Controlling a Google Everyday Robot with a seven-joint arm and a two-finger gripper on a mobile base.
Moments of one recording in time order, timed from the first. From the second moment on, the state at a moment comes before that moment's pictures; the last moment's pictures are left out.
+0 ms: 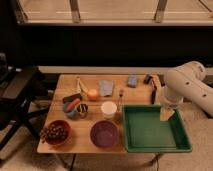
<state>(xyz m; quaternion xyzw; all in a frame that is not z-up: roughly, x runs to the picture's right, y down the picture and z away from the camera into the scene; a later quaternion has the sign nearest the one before) 0.285 0.105 0.684 -0.28 0.02 0.02 0.96</state>
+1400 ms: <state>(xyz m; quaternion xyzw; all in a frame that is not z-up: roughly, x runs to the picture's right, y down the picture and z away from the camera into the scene) 0.192 0.020 0.706 -0.21 -0.06 0.02 0.98</state>
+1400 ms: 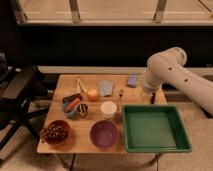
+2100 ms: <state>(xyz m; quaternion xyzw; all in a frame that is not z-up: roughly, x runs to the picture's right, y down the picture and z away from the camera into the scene) 0.159 0.004 0.727 -0.18 -0.13 0.00 0.98</state>
